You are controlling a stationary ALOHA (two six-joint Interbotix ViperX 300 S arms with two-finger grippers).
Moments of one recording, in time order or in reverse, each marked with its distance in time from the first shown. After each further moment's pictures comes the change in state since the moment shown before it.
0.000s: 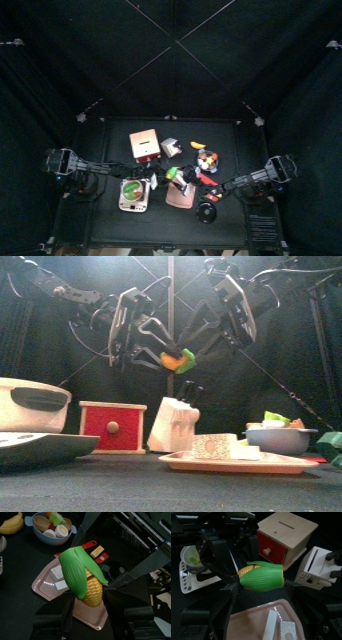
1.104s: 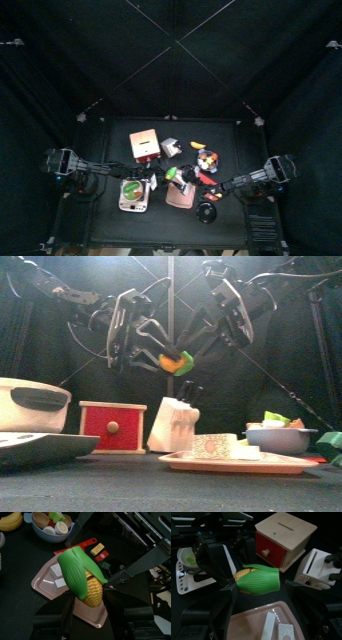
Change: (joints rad) left arm -0.005 0.006 0.002 -0.002 0.000 -0.002; right arm -0.006 0.014 -0.003 -0.023 -0.002 0.000
